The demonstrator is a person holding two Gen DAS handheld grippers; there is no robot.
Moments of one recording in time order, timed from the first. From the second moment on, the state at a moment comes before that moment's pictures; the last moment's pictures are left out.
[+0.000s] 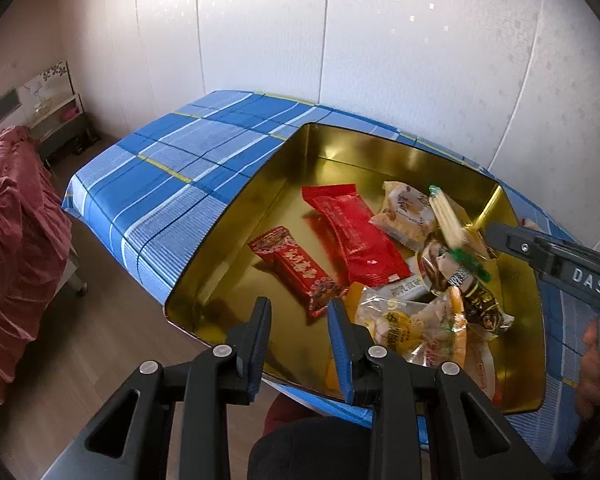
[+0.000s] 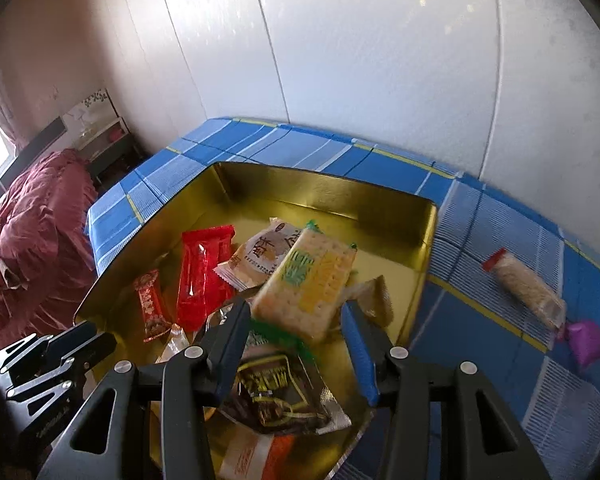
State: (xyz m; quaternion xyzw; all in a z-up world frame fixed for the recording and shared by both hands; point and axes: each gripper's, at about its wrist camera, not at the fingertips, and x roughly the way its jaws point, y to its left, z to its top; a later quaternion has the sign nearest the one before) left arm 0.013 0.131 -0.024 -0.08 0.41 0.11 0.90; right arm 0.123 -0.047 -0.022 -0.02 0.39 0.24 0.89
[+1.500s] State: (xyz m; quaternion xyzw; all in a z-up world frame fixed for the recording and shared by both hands) left arm 0.163 -0.118 -0.004 -0.03 0.51 -0.14 0.85; right arm 0.026 -0.319 -0.076 0.11 0.32 0.00 0.94
